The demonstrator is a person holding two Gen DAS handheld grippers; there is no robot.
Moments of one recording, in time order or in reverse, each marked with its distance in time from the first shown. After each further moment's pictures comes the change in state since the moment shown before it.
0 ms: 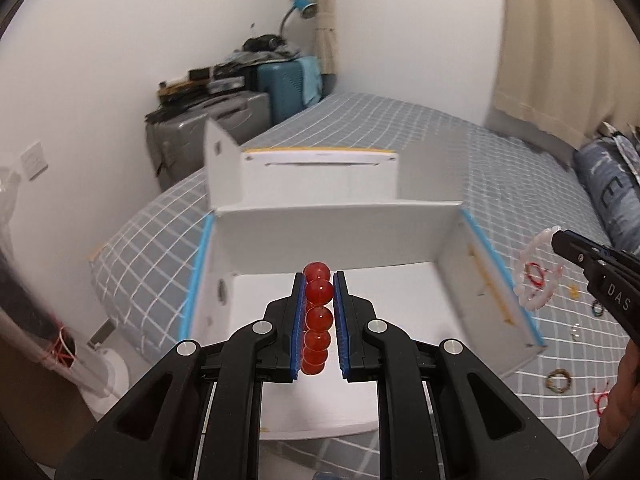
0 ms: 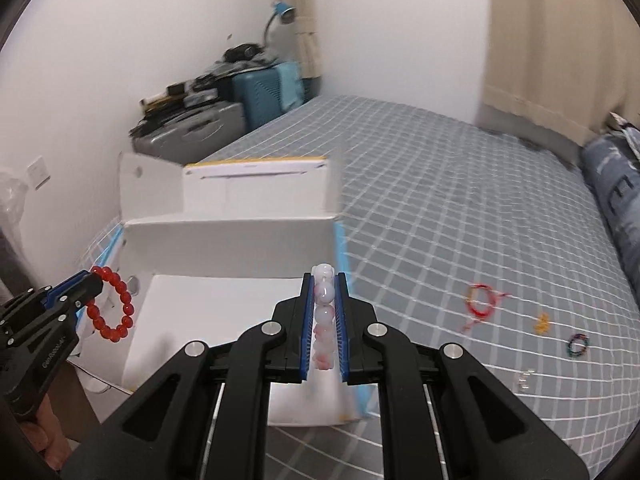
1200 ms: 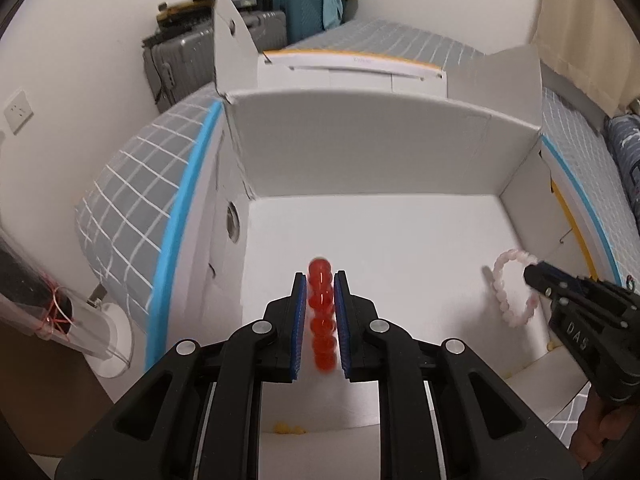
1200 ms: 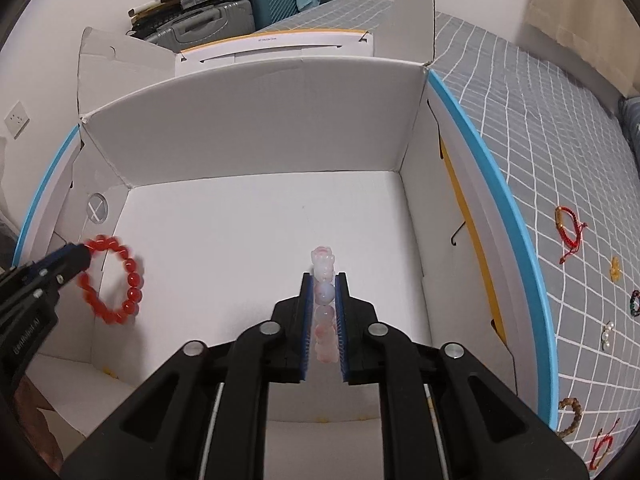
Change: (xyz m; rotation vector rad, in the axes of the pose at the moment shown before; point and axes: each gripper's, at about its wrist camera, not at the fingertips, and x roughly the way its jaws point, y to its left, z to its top) left arm 0.091 0.036 -0.031 -0.012 0.233 0.036; right arm 0.123 0.046 -0.061 0.001 0.316 0.031
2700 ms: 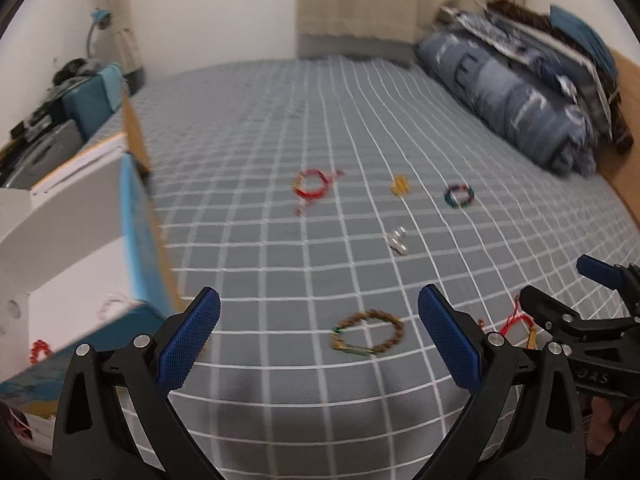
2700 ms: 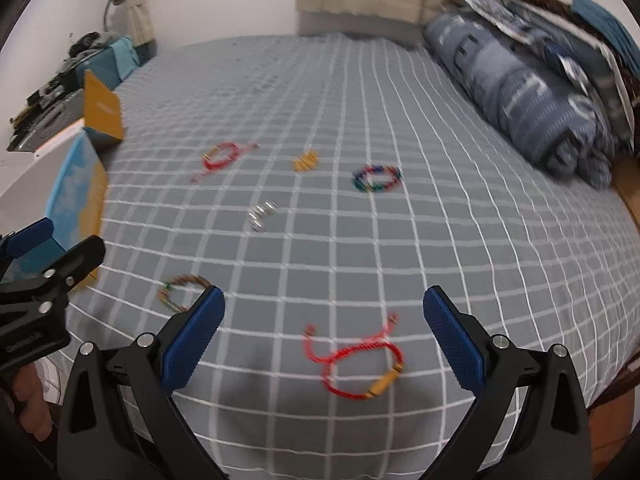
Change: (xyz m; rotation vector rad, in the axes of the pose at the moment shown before) left arm -0.082 -0.351 -0.099 0.452 -0.112 -0.371; right arm -0.172 -0.317 -0.192 0.361 -0.099 -0.343
